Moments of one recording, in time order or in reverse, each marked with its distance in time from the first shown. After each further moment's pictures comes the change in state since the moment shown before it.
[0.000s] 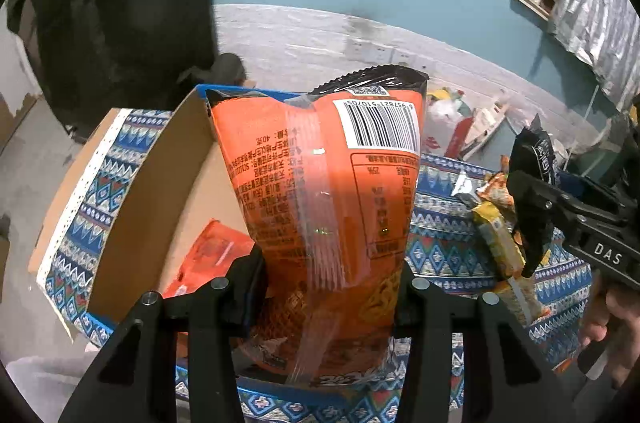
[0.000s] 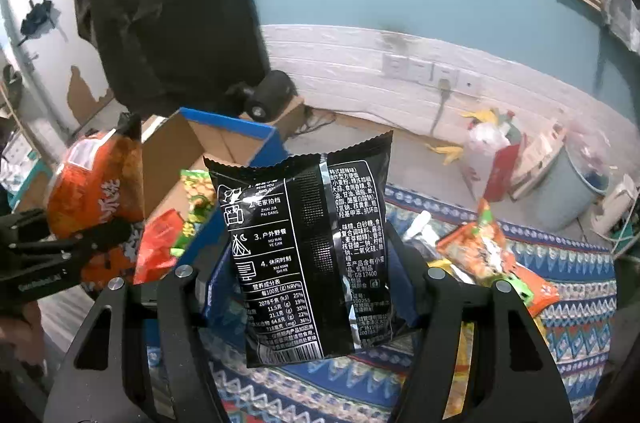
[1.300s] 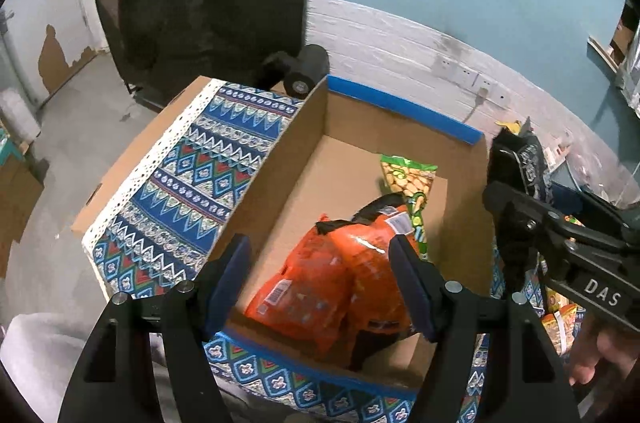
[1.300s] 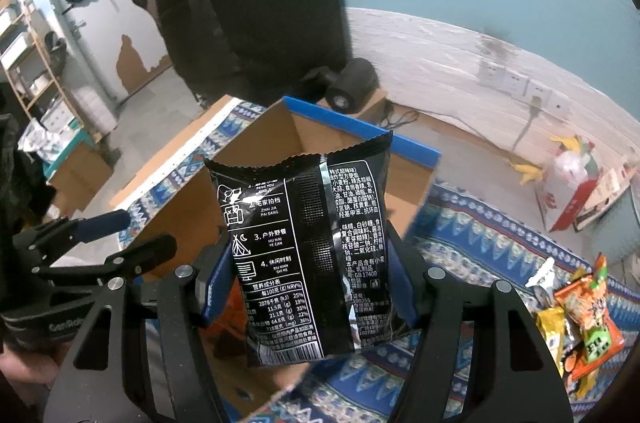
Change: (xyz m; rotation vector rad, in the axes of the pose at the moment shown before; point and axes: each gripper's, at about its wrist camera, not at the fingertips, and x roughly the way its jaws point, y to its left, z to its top) left arm -0.012 0.099 -0.002 -0.189 -0.001 0.171; right arm 0.070 0.123 0.038 -0.109 0.066 0.180
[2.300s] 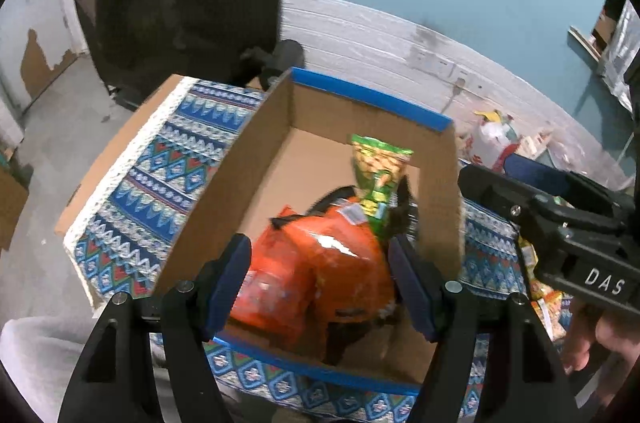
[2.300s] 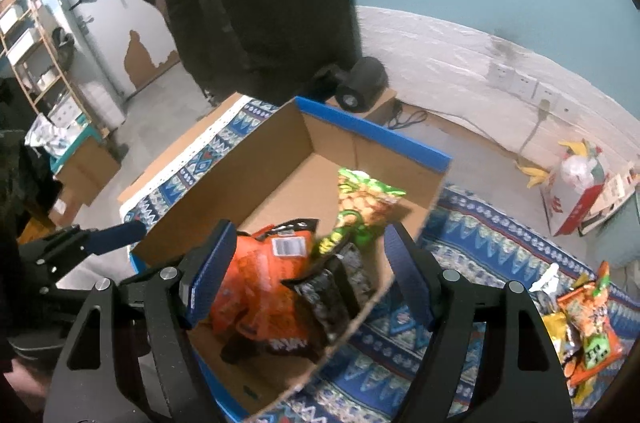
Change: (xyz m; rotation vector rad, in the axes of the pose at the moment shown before) left arm -0.003 -0.027 -0.007 0.042 0.022 -0.079; right arm -0.009 -0.003 0.002 -0.006 0.008 0.019
